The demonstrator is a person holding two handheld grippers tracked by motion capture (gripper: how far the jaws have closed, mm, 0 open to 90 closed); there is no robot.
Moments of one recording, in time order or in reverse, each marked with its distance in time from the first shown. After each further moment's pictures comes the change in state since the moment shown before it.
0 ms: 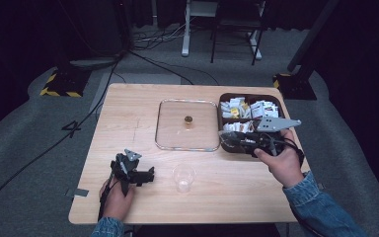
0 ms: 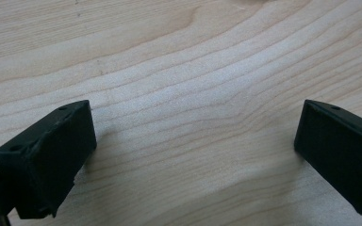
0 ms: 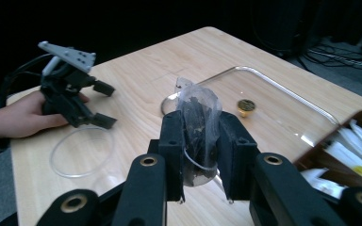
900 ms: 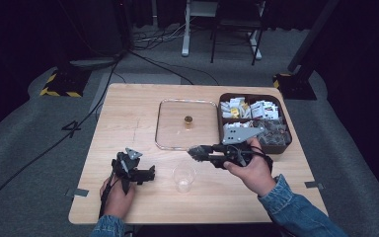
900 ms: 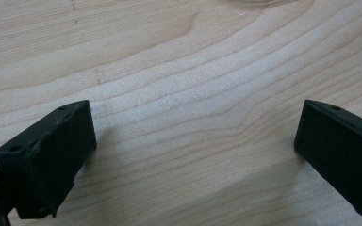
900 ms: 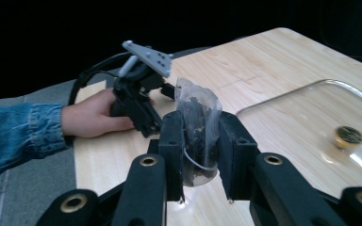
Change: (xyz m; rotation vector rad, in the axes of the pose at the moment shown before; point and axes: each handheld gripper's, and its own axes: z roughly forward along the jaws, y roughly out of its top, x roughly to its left) left arm 0.000 0.004 0.003 -0.003 -0.003 0.000; right arm 0.057 0.012 0.055 0.017 0.196 -0.051
